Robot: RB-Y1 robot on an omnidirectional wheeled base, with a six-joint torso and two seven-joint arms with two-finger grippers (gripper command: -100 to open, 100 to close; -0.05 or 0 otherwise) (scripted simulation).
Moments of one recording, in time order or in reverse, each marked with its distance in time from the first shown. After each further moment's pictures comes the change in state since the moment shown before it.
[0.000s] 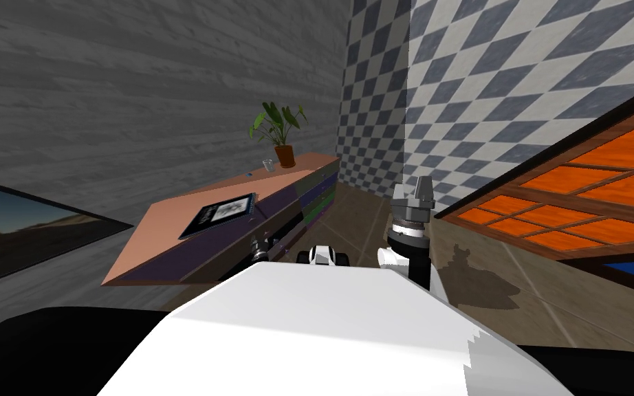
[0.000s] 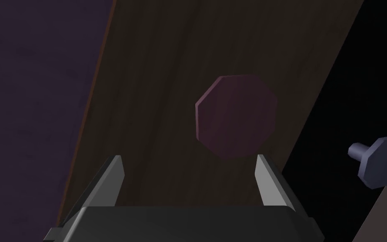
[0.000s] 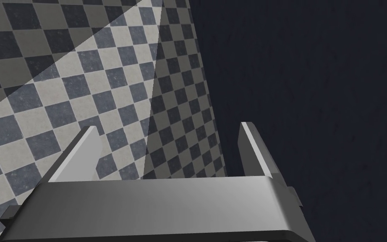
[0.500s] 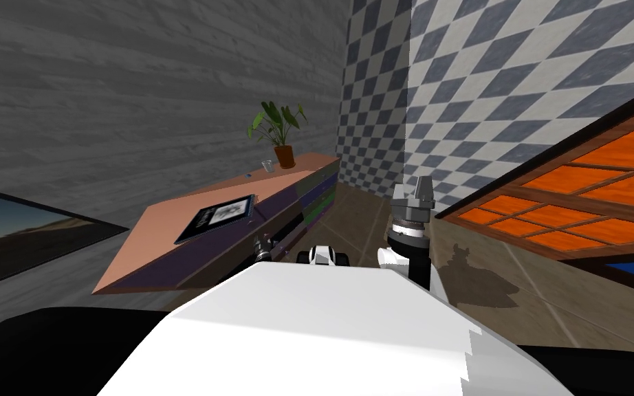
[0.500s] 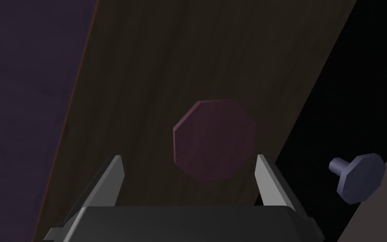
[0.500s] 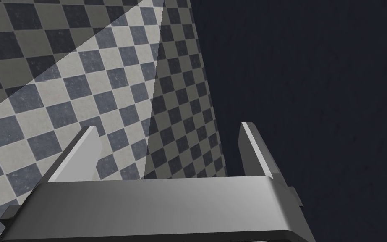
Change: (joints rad) left arm -0.004 -0.042 0.003 0.005 0.002 0.002 0.001; right arm 0.000 0.000 0.000 0.000 0.000 0.000 0.000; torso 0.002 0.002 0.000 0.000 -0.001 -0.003
